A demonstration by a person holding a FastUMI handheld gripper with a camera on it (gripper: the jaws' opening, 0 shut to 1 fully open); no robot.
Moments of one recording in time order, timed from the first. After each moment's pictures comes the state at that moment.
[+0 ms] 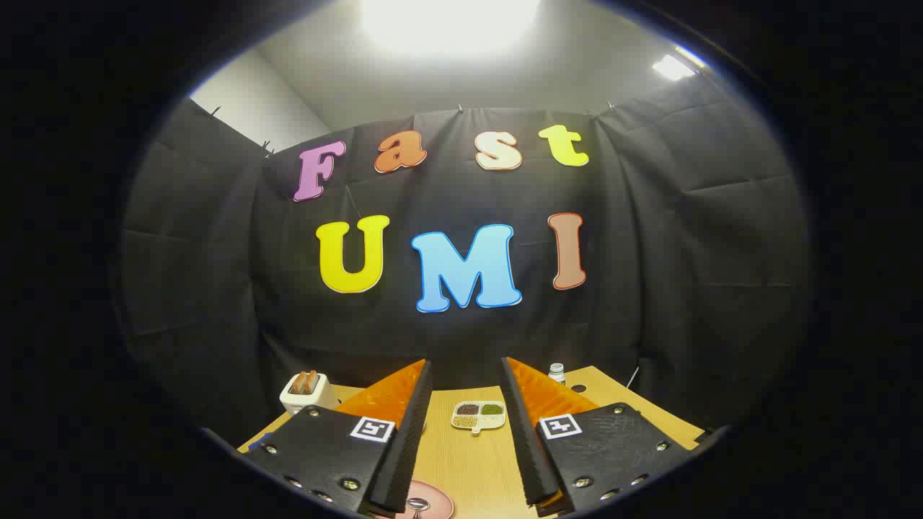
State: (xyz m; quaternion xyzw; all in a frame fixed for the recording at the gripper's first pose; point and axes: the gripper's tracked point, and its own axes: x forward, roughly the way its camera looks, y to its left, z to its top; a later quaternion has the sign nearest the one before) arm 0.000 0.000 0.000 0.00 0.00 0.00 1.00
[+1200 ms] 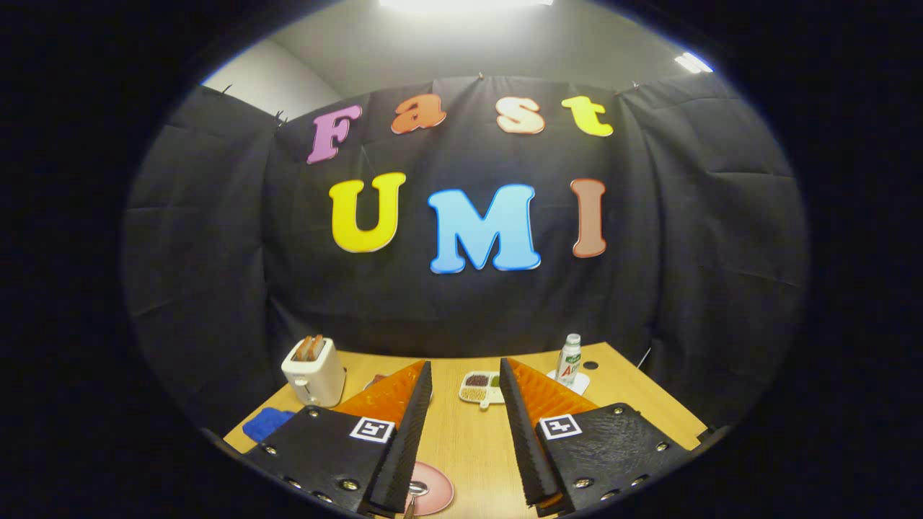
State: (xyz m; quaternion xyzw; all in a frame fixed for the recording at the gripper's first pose) arm 0.025 0.029 -0.085 -0.03 0.12 0.05 0.99
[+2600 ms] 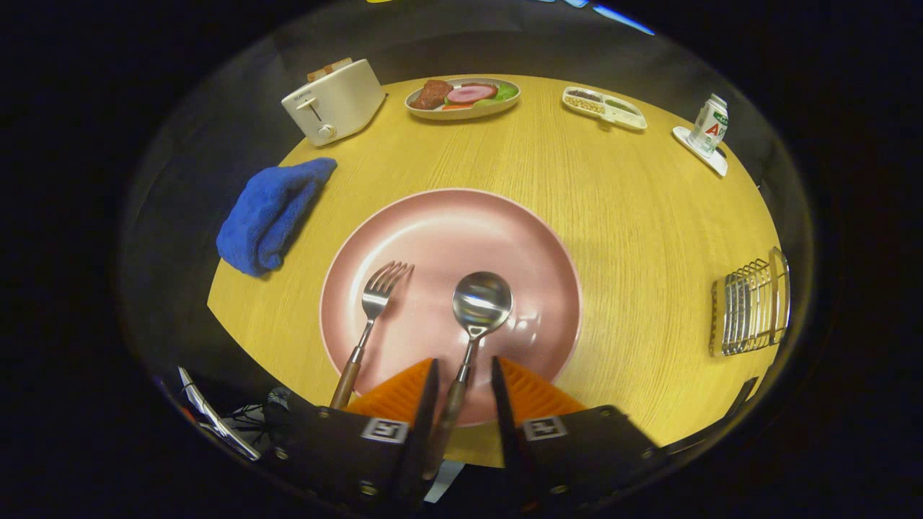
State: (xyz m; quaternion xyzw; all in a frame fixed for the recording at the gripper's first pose) arm -0.045 0.090 -0.429 -0.05 0.58 0.14 0.80
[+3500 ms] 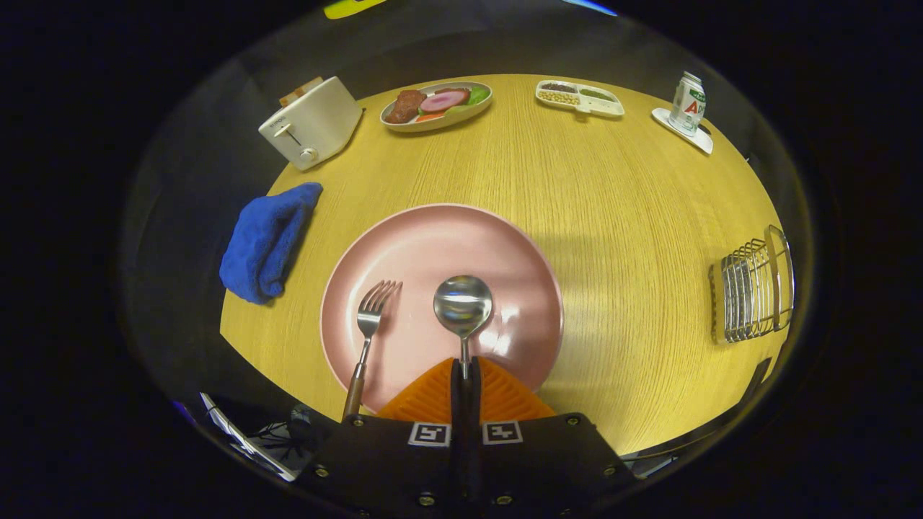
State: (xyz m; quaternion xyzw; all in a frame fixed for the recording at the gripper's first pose) arm -0.021 0.080 -0.408 0.00 0.57 0.12 0.82
